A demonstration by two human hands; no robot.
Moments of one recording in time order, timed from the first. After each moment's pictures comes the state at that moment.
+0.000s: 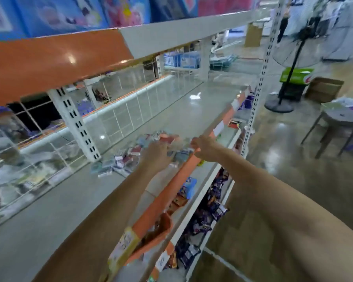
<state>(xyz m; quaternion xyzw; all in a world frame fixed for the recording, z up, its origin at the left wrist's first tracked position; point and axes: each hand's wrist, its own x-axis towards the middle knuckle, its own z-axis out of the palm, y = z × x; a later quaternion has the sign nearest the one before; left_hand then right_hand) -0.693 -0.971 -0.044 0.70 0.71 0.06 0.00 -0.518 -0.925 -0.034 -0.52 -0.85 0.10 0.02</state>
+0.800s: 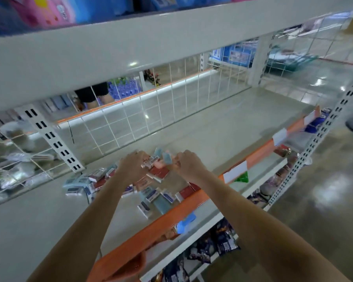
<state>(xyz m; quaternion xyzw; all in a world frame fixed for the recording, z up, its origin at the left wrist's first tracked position) -0.729 -0.854 -0.073 0.51 0.85 0.09 0.05 -0.559 -0.760 -0.070 -0.36 -0.91 0.19 0.05</state>
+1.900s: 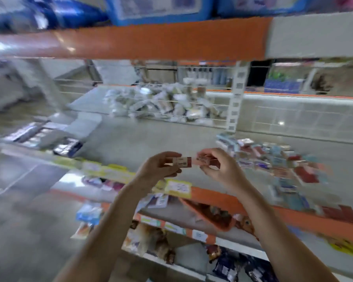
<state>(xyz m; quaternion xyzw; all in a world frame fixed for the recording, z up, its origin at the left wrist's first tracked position) -0.672 -1.200 -0.026 0.11 0.73 0.65 0.16 -0.633 -1.001 -0.036 0.08 -0.86 0.48 0.14</state>
